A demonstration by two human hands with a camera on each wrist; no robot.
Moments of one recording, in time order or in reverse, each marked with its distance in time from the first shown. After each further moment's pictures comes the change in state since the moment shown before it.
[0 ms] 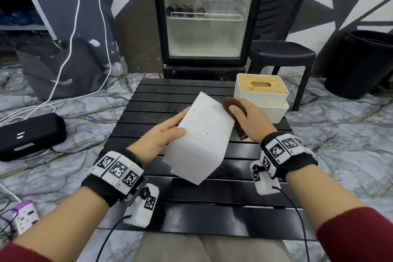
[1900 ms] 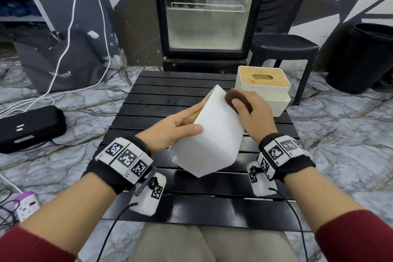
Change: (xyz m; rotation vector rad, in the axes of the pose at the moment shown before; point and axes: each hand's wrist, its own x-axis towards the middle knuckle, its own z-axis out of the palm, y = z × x) left_hand 0.011 0.007 0.013 0.051 -0.178 -0.021; right_hand -0.015 -0.001 0.008 0.050 0.214 -0.103
